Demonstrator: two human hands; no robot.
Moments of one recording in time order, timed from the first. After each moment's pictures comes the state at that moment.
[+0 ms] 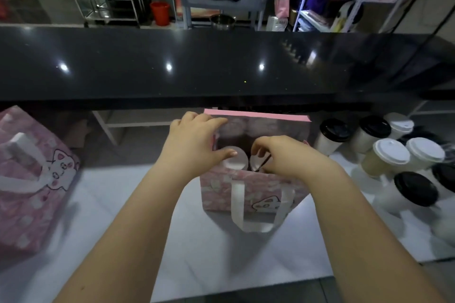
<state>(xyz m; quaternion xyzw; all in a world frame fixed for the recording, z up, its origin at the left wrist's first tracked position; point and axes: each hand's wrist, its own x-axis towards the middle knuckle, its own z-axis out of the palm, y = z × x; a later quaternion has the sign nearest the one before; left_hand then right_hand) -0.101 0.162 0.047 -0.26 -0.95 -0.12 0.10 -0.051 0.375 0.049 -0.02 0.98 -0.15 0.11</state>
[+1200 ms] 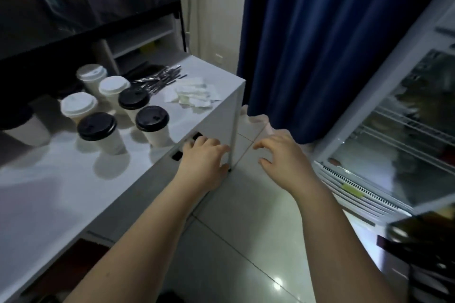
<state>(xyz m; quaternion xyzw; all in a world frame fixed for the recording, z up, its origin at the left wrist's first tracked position) 0.316 0.683 -0.030 -0.64 -0.76 -0.05 -0.07 0.501 0.767 -0.013 0.41 0.89 -0.17 -0.14</state>
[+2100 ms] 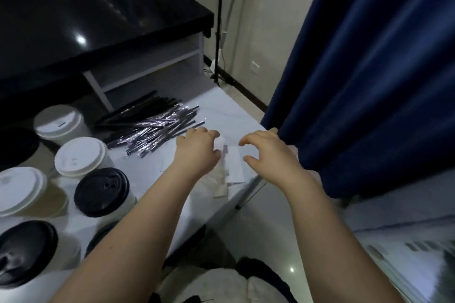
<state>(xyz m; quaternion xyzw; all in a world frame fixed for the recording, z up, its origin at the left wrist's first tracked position) 0.085 0.986 -0.073 -0.46 -0.88 -0.08 -0.12 0.243 1.089 -0.039 0.29 0.93 -0.21 -0.03</state>
